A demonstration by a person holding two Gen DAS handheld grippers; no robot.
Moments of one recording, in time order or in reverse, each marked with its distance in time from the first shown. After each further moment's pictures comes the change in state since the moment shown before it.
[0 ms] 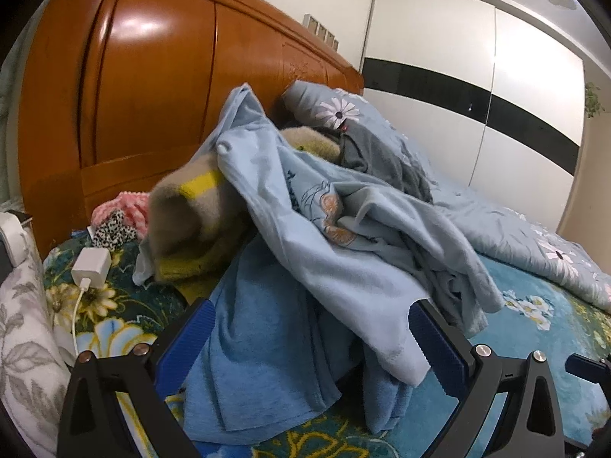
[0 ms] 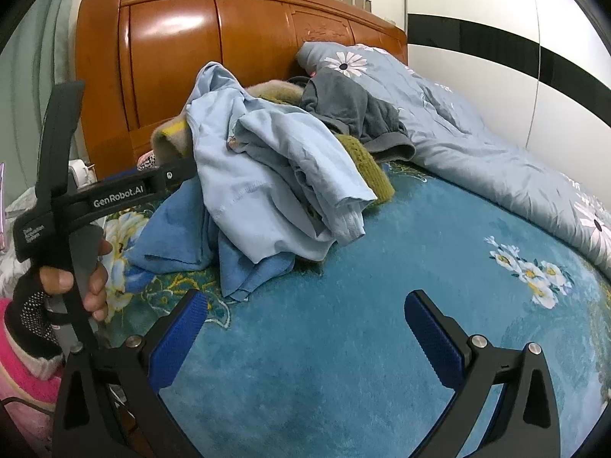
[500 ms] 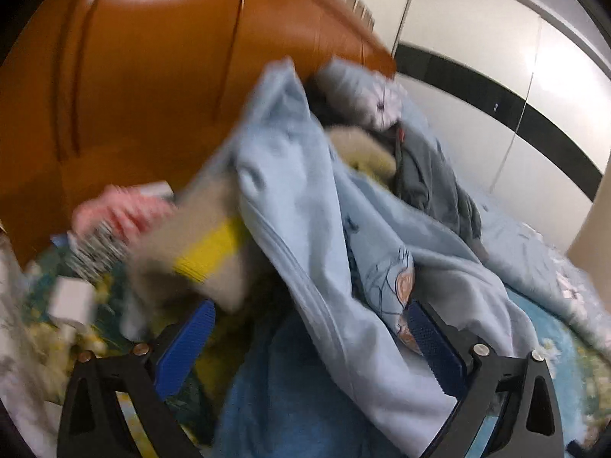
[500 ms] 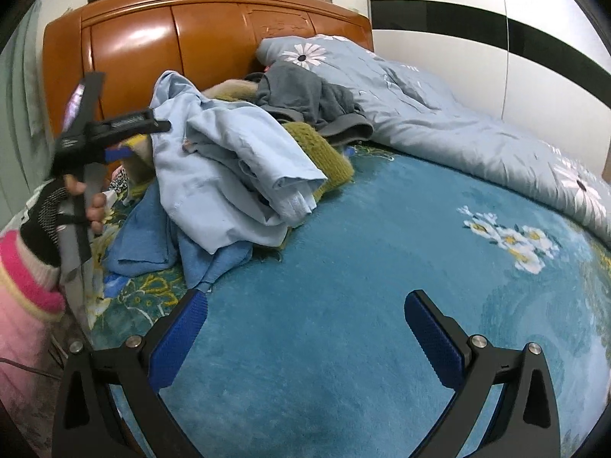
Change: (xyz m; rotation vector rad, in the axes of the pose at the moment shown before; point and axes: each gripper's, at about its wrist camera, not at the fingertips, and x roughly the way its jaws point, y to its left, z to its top) left arm 0.088 0.047 0.070 -0.137 0.130 -0.026; right arm -0.007 -0.039 -0.014 0.112 0.018 -0.048
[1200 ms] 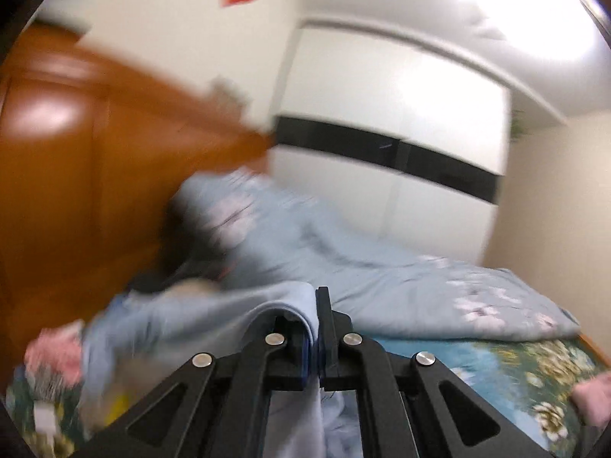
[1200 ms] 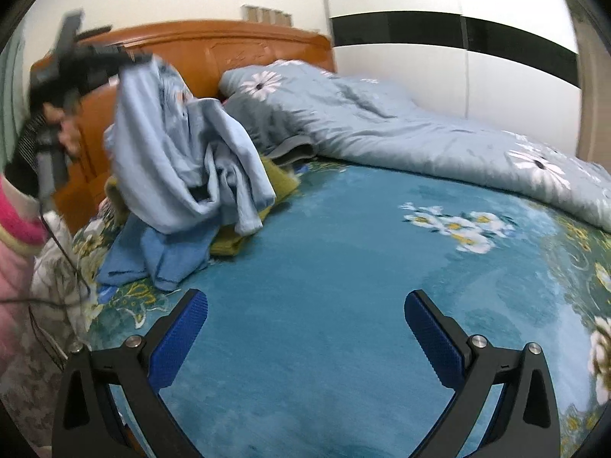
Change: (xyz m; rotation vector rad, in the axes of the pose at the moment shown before) left arm -0.149 -0.171 0.056 0.308 -0.301 -0.402; right arm -0.066 -0.063 -0.026 0.112 -0.096 -0.069
